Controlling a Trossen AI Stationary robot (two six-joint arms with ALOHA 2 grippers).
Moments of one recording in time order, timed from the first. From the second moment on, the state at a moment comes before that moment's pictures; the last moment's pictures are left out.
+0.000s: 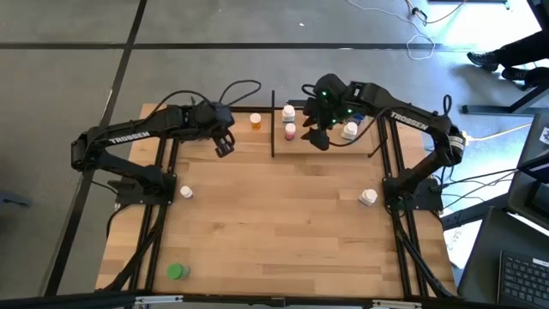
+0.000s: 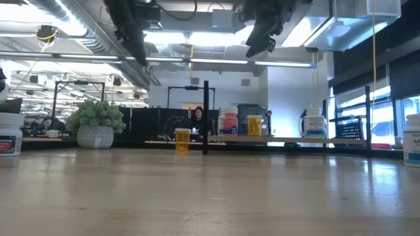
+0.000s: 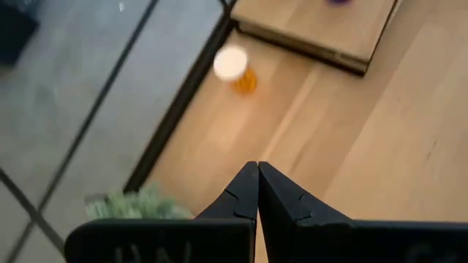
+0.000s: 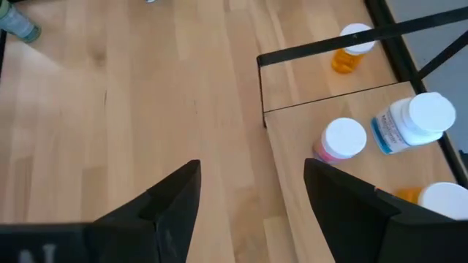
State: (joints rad) left arm 0.32 1.23 1.20 -0.87 -0.45 -0.02; right arm -0.44 1.57 1.60 -0.96 -0.30 -0.14
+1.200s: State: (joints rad) left arm 0.32 1.23 1.20 -1.16 -0.33 -0.28; right arm -0.16 1.50 1.60 -1.57 -0.15 0.47
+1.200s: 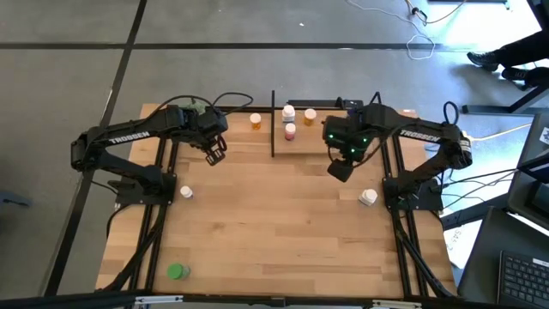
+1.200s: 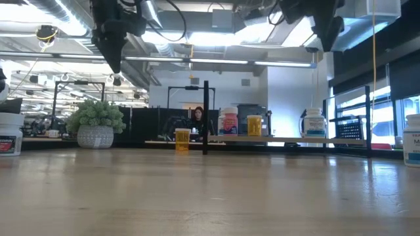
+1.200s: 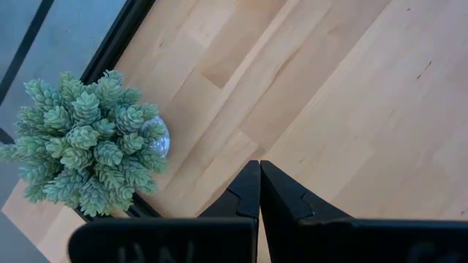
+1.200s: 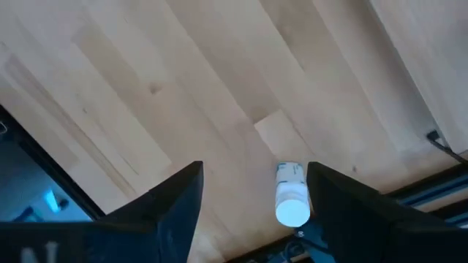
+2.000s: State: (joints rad) left arm 0.32 1.23 1.20 -1.03 -0.26 -0.12; right arm -0.11 1.40 1.10 -1.57 -0.18 0.70
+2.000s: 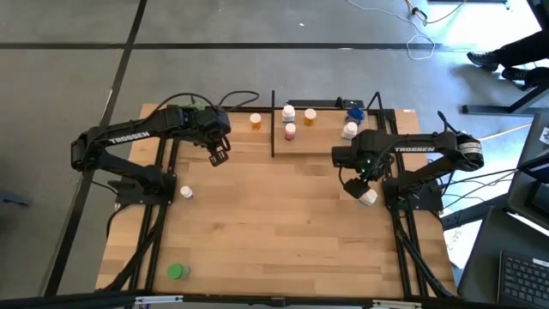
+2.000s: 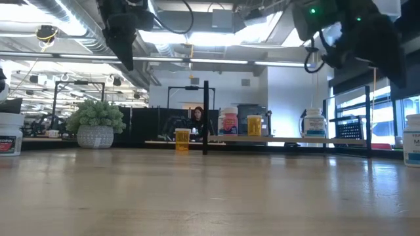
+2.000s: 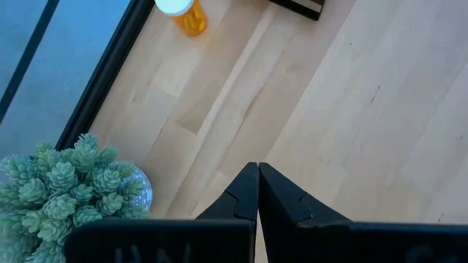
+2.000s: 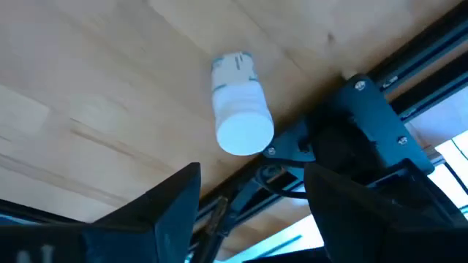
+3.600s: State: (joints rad) left arm 0.32 1.23 1.20 -1.03 -0.26 -0.12; right arm -0.06 1.38 0.77 -1.23 -0.20 0.59
